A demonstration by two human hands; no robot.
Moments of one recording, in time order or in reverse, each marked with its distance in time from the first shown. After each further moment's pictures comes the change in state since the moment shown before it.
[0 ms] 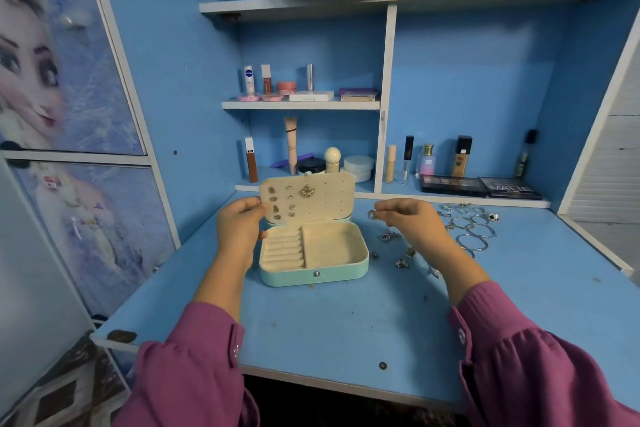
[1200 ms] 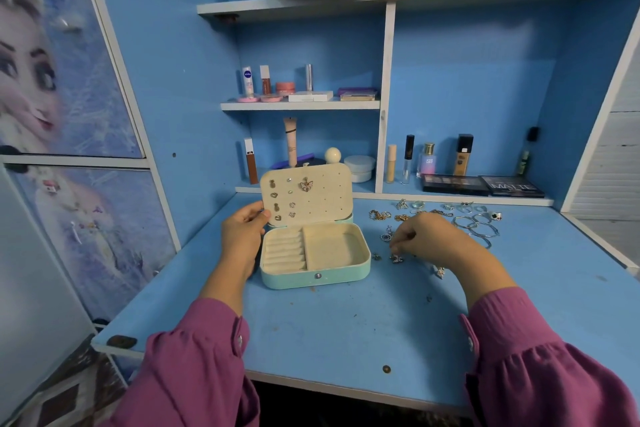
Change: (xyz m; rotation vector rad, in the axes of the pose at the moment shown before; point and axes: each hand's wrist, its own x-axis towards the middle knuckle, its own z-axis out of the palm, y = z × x) left_hand 0.009 -0.020 0.002 -0.001 -0.045 0.046; right_hand -0.008 -0.006 -0.022 -0.837 -0.254 -0.004
